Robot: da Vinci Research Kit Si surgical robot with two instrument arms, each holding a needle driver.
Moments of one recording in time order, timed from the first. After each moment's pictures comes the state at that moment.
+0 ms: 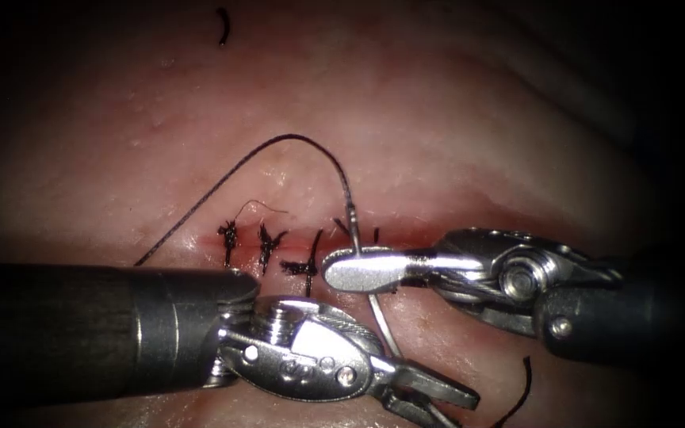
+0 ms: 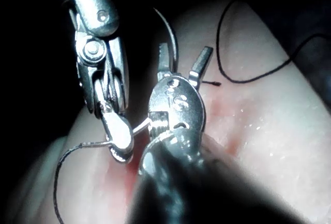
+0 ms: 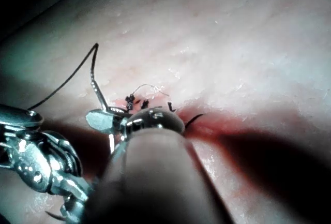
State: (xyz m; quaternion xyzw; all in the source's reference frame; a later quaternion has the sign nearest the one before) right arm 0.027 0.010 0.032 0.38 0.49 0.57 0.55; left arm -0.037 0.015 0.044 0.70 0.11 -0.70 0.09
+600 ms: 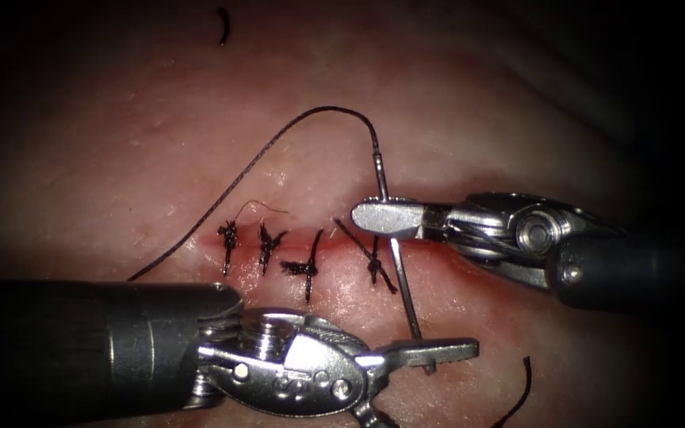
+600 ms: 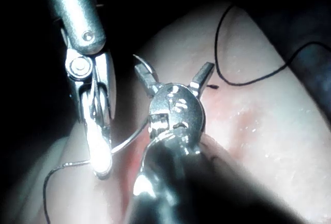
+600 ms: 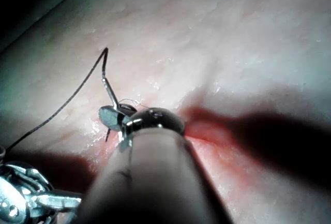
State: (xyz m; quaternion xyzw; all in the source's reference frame) right arm 0.025 0.012 0.034 0.30 0.42 0.67 0.54; left arm -0.035 0.016 0.044 0.66 0.00 -0.75 -0.02
